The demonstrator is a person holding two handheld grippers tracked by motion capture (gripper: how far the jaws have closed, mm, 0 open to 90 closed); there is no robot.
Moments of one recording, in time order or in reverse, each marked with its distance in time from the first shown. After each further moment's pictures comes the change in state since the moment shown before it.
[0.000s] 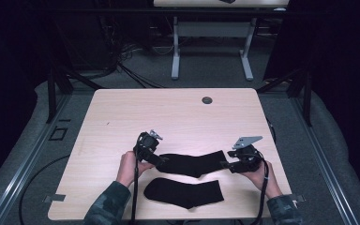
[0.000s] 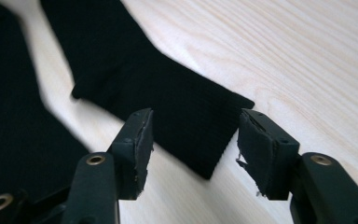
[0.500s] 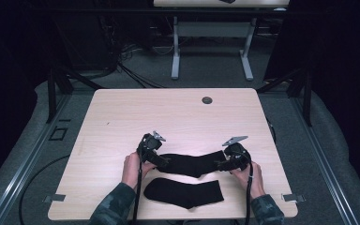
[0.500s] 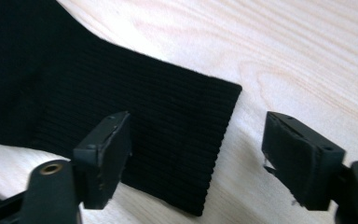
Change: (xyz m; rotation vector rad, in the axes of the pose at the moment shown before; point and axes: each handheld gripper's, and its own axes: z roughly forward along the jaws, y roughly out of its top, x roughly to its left) left arm -0.005 -0.001 0.017 0.011 0.098 0.019; right arm 0.001 0.001 0.045 0.097 -0.150 0.144
